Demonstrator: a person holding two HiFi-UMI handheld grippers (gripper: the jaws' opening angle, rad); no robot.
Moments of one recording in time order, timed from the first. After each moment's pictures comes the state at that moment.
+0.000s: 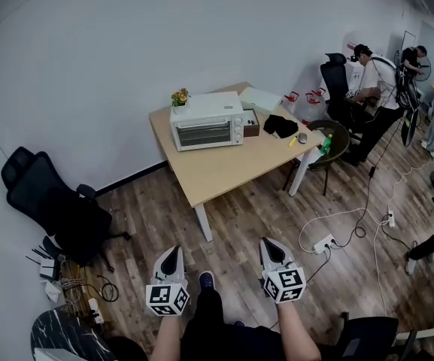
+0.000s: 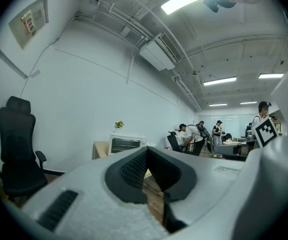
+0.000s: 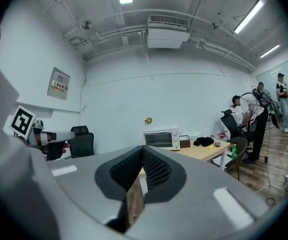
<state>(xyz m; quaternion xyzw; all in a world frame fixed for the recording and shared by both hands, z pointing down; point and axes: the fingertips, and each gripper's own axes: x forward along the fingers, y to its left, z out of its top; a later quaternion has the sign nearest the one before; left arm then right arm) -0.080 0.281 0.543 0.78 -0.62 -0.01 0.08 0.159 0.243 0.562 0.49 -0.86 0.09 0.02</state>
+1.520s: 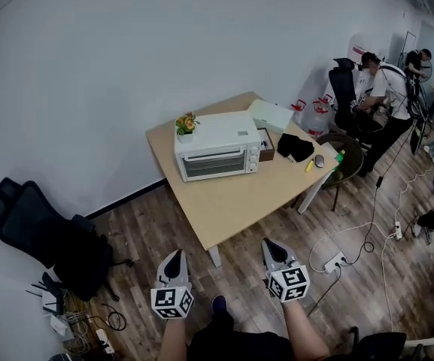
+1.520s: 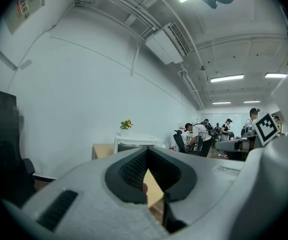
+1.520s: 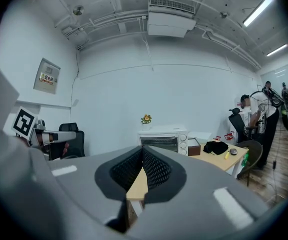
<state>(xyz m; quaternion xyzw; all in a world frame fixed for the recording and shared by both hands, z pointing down) -0.180 0.040 0.547 0.78 -0.61 0.00 0.09 0.062 0.005 0.557 0.49 -0.86 0.10 0.04</state>
